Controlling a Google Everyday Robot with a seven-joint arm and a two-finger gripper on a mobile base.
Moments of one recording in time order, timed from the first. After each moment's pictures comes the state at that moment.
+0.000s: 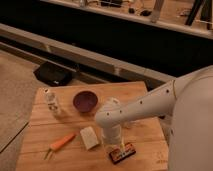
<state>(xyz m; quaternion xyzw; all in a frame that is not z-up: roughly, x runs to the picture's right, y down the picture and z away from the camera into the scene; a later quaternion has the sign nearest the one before) 0.047 0.308 0.718 -0.26 0.35 0.67 0.60</state>
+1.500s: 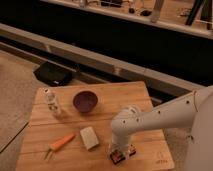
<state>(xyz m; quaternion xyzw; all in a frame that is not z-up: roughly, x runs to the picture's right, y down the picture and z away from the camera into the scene) 0.065 0.335 0.731 -0.28 0.32 0.72 0.55</state>
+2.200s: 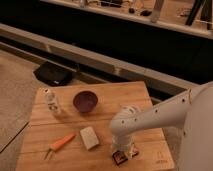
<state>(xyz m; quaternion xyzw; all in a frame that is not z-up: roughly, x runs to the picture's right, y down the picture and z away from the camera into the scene) 0.079 0.342 0.732 -0.25 0.37 0.72 0.53</state>
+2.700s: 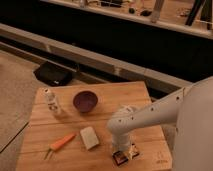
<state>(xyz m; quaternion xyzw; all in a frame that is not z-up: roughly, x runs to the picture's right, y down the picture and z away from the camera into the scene) 0.075 0.341 0.734 -0.25 0.38 0.72 0.53</state>
